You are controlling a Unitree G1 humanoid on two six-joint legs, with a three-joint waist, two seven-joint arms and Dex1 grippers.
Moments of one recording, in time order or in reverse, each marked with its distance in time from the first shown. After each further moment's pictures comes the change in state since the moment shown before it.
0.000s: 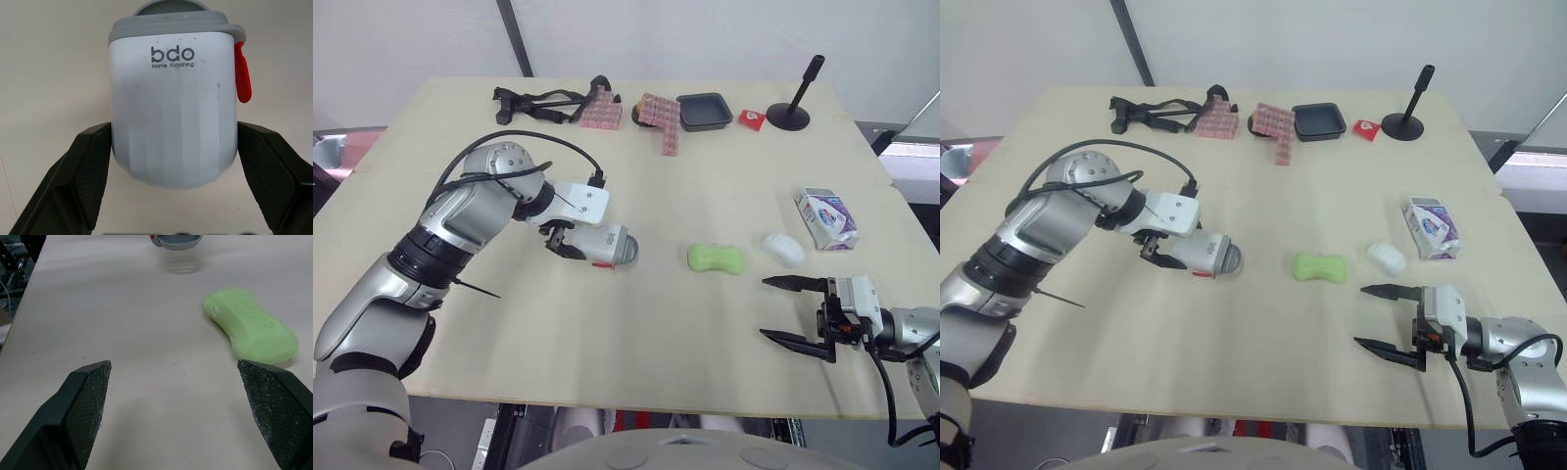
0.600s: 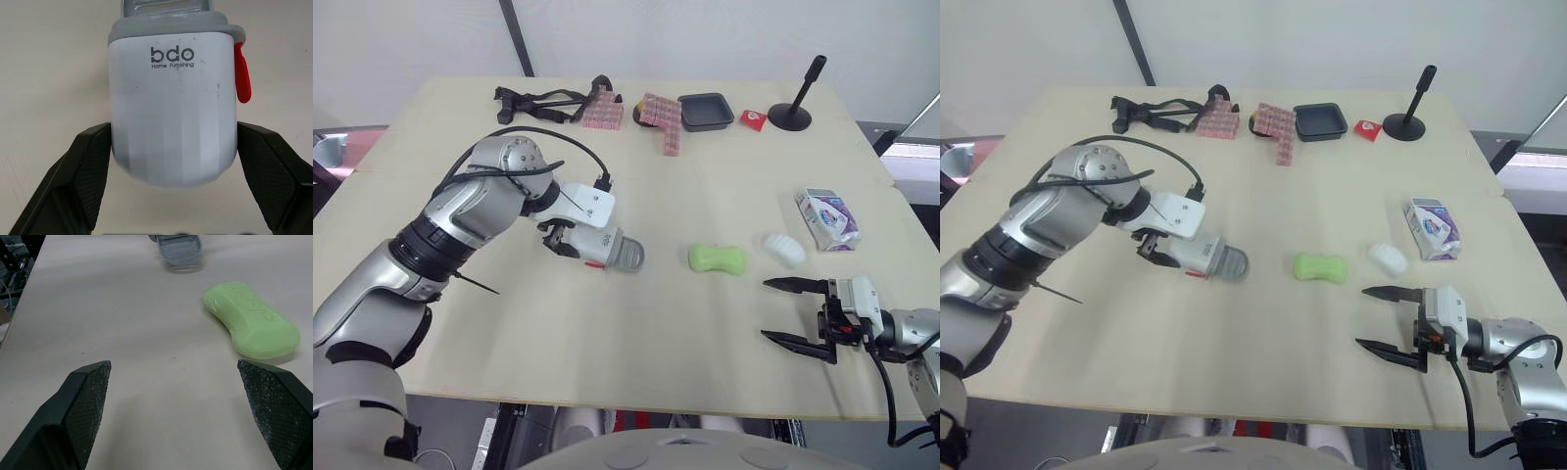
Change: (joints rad) left arm -0.098 0.012 -0.092 -0.023 0.069 0.020 -0.035; right arm -0.005 0.000 0.006 0.034 -0.001 -0.015 0.012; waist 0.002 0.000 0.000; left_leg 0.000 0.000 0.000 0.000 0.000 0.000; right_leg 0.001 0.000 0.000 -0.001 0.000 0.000
